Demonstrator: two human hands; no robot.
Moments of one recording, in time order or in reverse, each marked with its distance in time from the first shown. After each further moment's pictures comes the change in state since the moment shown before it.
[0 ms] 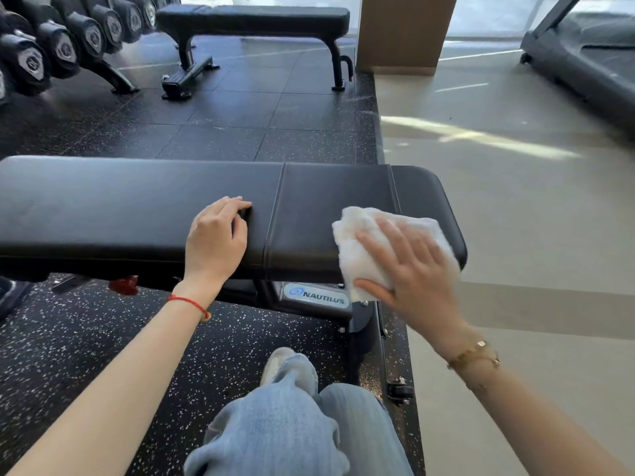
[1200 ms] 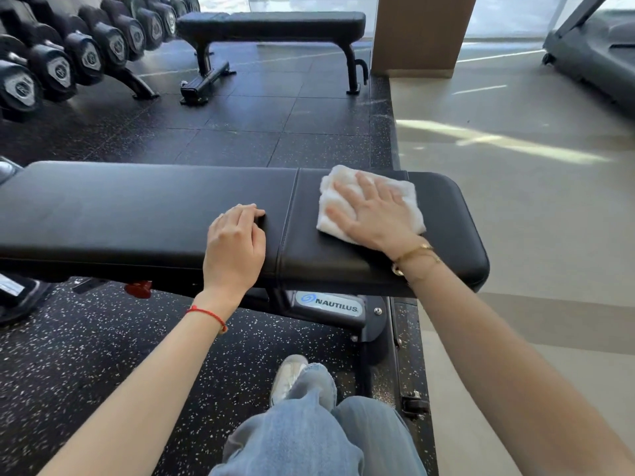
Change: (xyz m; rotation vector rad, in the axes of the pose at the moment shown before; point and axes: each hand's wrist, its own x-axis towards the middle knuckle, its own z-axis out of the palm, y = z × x) left_hand -0.004 0.007 0.005 0.108 0.008 0.005; right_hand 0.140 -0.024 0.013 0.274 -0.390 0.189
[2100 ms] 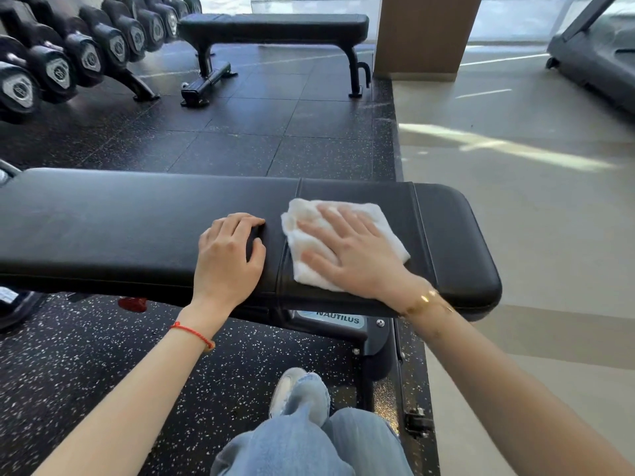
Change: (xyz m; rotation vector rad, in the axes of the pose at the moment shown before) left_hand 0.009 -0.009 -0.005 0.053 -0.033 0.049; right_hand -0.024 -0.025 0.012 0.039 -0.020 -0.294
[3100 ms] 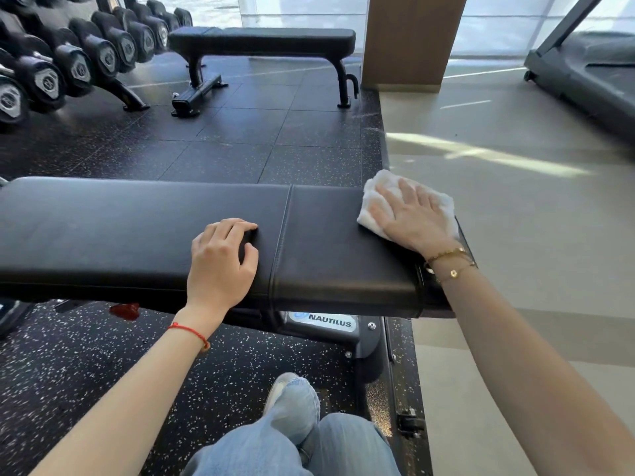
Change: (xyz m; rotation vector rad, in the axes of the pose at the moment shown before) left_hand 0.000 -0.001 0.002 -0.024 0.041 0.008; right_hand 0.009 0.099 -0.029 0.019 0.051 0.477
